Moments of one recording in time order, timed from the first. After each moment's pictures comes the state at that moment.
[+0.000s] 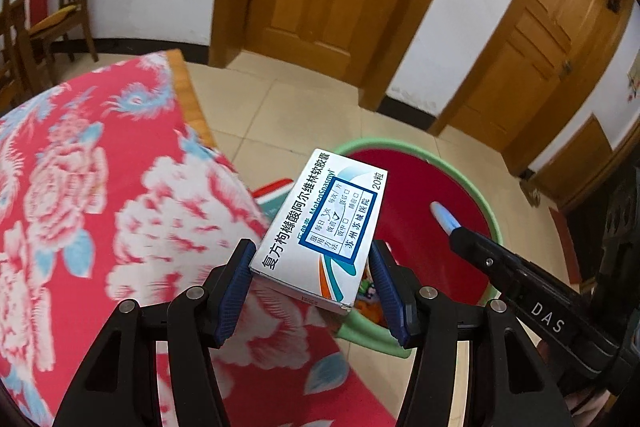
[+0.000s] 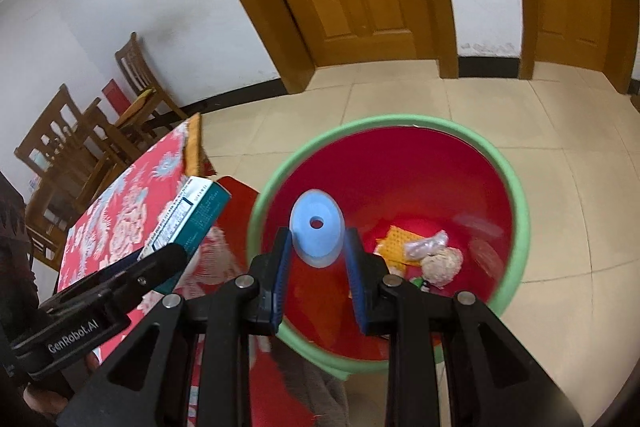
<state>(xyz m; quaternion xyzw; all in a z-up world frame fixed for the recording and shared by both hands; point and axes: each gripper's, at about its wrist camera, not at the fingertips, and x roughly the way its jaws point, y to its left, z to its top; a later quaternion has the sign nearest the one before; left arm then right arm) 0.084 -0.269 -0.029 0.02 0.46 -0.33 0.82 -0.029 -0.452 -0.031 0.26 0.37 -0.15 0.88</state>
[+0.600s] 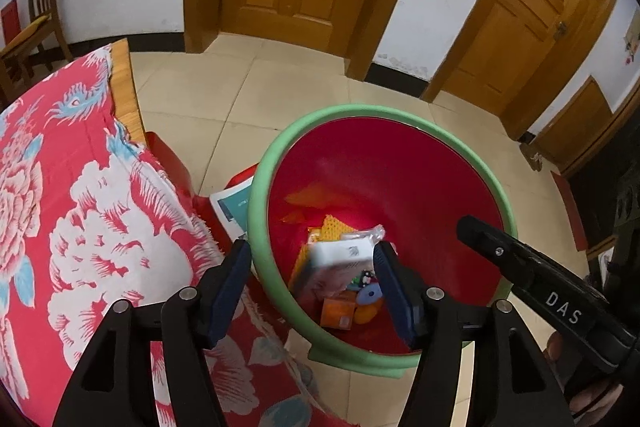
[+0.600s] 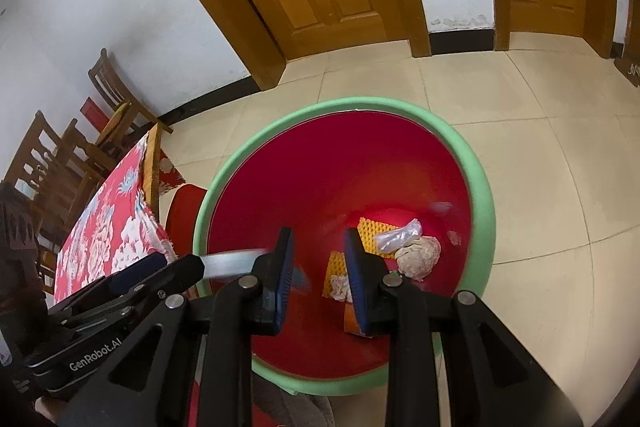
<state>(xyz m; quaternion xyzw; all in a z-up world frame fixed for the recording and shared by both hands) 0.092 -0.326 -0.057 0.07 0.49 -0.35 0.80 -0.038 -0.497 -0.059 0.30 0.38 -0.18 0.86</state>
